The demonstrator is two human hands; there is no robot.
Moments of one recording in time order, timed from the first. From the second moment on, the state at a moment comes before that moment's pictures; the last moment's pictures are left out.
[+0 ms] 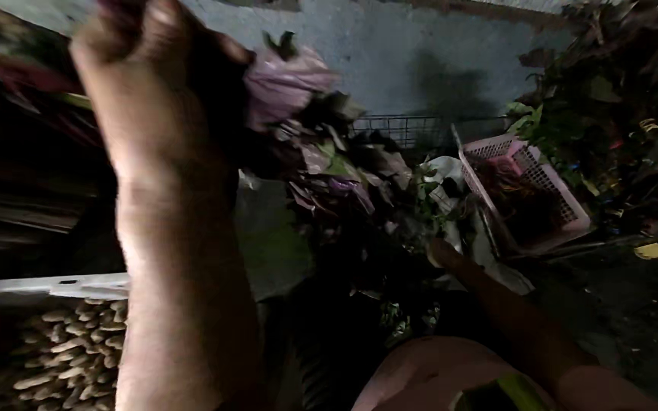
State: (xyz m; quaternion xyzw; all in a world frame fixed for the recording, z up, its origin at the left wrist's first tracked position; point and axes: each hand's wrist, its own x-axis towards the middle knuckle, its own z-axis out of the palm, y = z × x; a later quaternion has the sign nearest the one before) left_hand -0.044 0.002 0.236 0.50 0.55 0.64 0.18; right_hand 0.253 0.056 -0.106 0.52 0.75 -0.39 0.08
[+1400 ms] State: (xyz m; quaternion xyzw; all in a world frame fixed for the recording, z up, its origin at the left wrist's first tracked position) left_hand 0.007 0.003 0.027 0.56 0.45 0.25 0.65; right_hand 0.293 0.044 0.022 0.46 0.83 -0.31 -0.01
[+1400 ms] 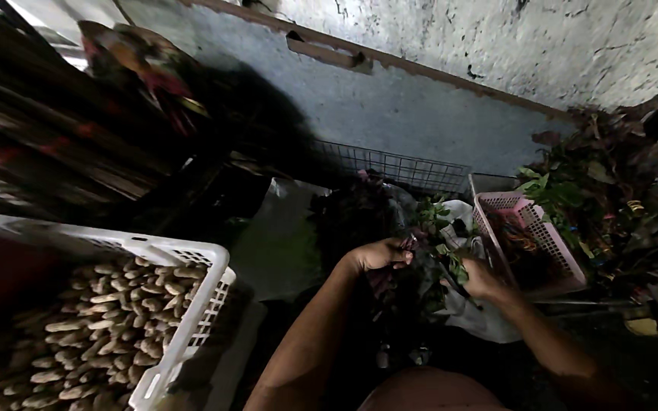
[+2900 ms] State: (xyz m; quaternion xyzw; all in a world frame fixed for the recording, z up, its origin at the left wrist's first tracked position) left_hand 0.086 -0.001 0.060 0.56 0.65 0.40 0.32; right_hand 0.364 0.131 0.045 0.62 0.66 -0.29 -0.32
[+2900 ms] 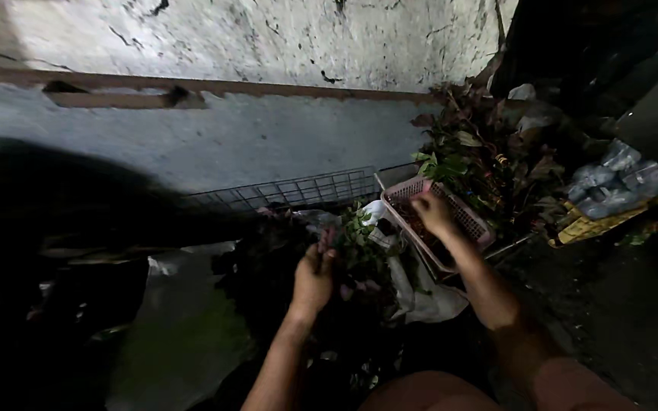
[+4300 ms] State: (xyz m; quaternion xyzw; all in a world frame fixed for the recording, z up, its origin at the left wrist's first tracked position) left_hand 0.108 0.000 0.052 0.63 0.64 0.28 0.32; right_hand 0.270 0.056 0.045 0.41 0.69 -0.55 -0.24
